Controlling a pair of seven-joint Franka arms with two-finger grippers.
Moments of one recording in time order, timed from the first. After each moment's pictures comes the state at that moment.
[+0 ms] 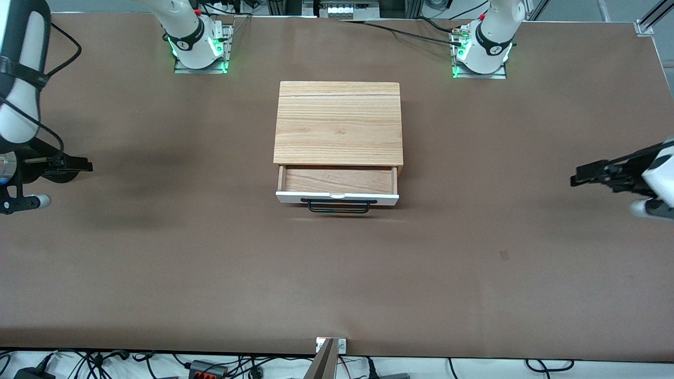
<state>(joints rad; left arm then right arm) 0.27 0.35 -0.26 -1.25 -0.01 1.49 0.10 0.34 0.45 -0.59 -1.42 0.10 1.50 -0.33</state>
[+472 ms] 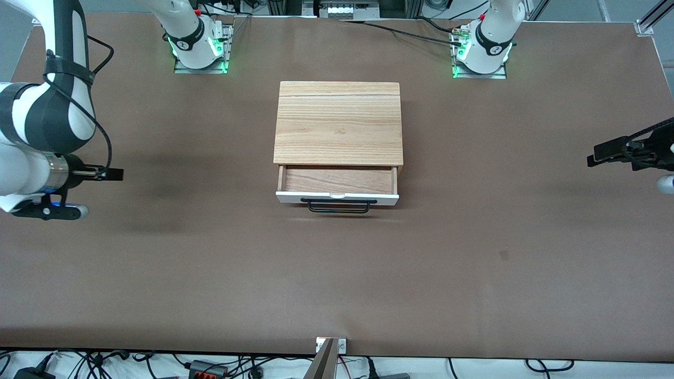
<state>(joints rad) 0.29 0.29 -0.26 -1.26 -0.01 1.42 0.08 0.18 0.40 -0.21 -1.42 -0.01 1.50 0.04</state>
